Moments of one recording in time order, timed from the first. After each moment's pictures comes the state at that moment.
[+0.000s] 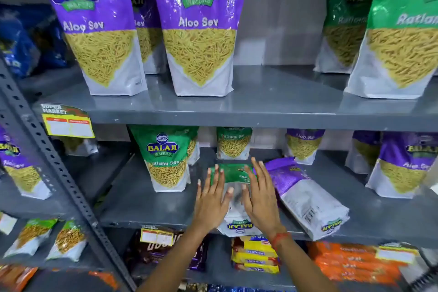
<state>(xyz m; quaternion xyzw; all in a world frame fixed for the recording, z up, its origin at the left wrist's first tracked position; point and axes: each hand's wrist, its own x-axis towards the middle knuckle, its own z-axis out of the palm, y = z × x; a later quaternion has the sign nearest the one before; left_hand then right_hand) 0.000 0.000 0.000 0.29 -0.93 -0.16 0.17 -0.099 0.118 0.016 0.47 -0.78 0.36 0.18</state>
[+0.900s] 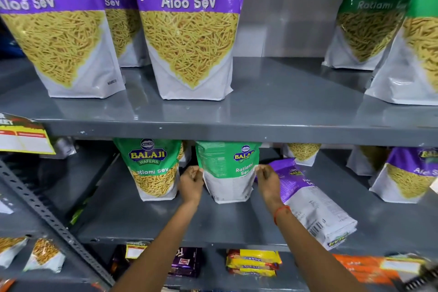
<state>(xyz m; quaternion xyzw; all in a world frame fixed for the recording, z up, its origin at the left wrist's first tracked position) -0.051 -0.080 0.008 0.41 -0.61 -0.57 0.38 -0.191 0.054 0.003 0.16 -0.78 0.59 -0.09</state>
